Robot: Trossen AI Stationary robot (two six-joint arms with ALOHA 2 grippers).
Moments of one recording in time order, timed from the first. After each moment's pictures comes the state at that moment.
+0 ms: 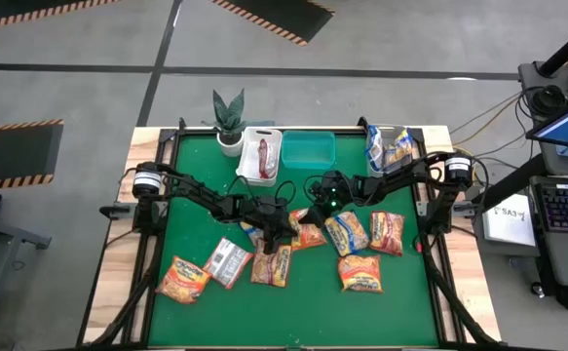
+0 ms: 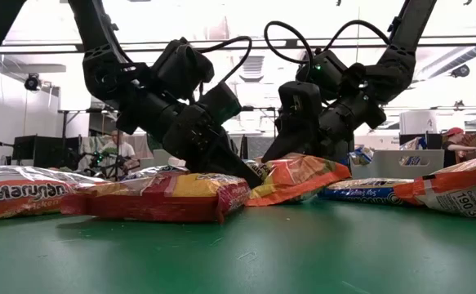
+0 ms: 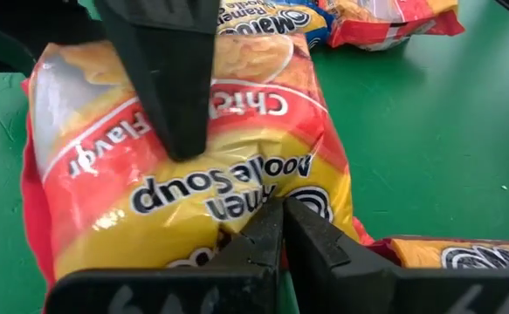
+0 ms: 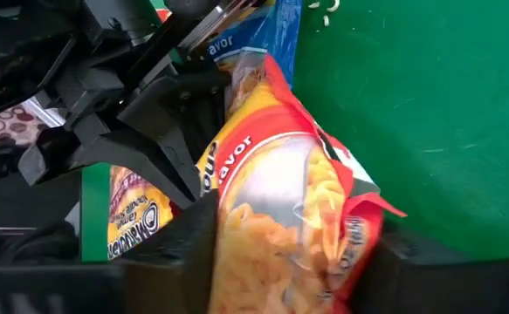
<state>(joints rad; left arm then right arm) 0.04 1.97 0.79 0.61 0.23 0.00 -0.21 1.79 0.69 0.49 -0.49 0.74</state>
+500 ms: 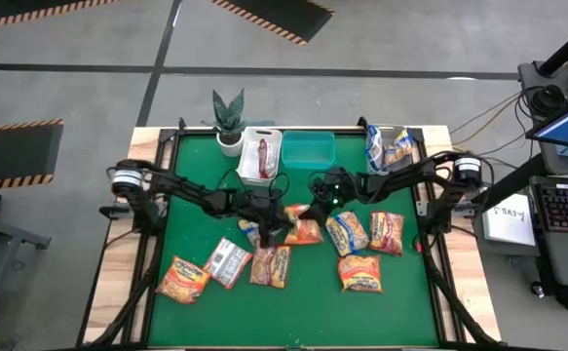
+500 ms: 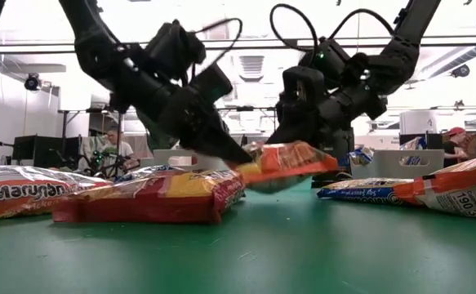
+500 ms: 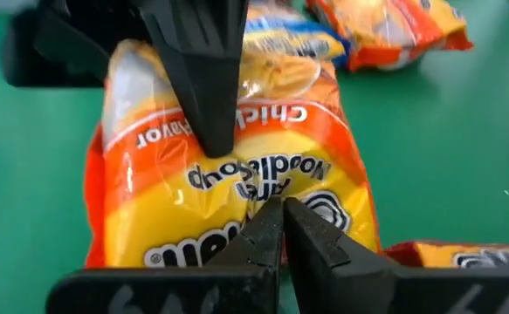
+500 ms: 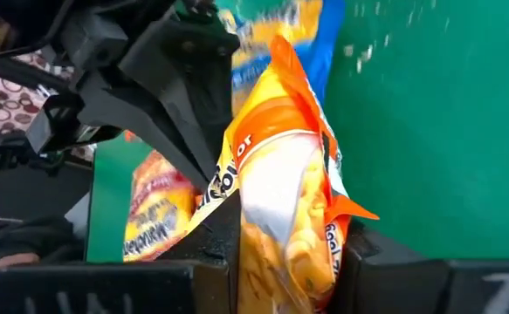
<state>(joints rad) 0.05 1.79 0.76 0.49 0.16 0.06 -0.22 1.72 0.69 0.48 -0.48 0.66</state>
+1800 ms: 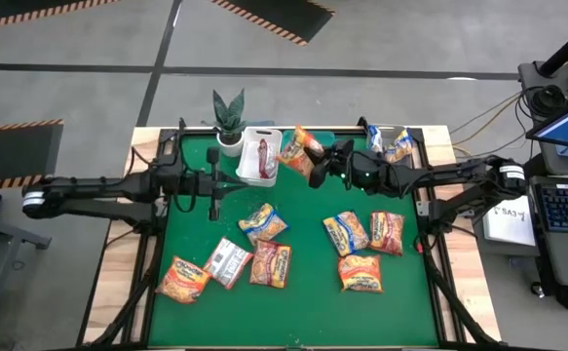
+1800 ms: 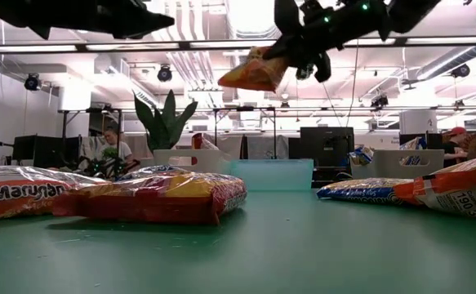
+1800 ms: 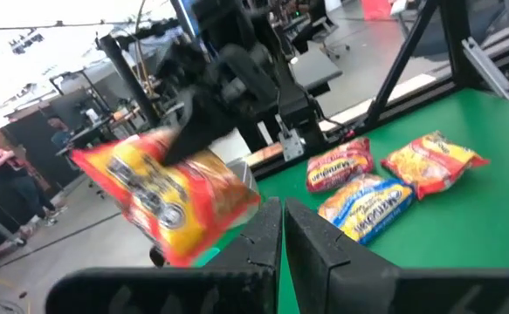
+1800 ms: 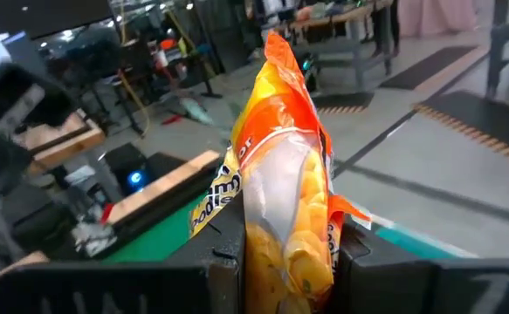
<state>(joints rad) 0.18 0.83 0.54 0.23 0.14 0.49 -0.15 1.37 0.82 0.47 0.46 0.33</state>
